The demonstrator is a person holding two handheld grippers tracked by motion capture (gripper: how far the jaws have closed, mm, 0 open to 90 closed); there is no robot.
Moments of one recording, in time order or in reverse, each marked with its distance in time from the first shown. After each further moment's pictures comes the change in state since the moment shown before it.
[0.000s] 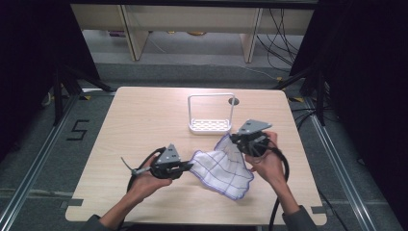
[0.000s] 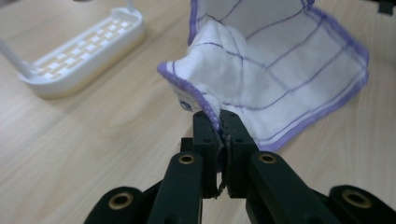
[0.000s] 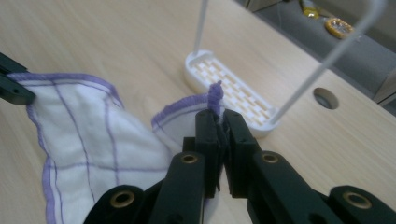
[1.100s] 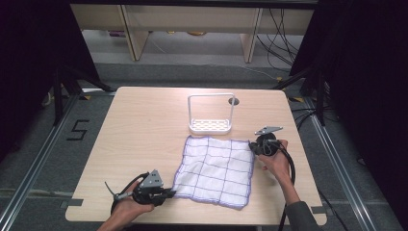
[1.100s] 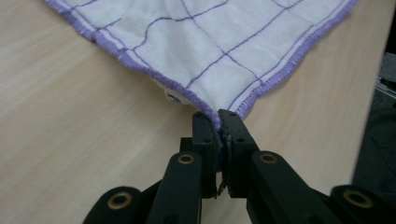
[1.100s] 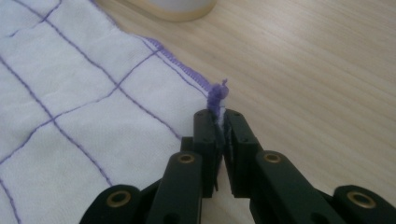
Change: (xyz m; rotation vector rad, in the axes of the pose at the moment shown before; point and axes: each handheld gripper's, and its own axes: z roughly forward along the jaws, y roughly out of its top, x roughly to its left) left arm -0.030 -0.080 -0.016 0.144 -0.064 -0.107; right arm -0.070 -0.095 0.073 0.200 -0.048 0.228
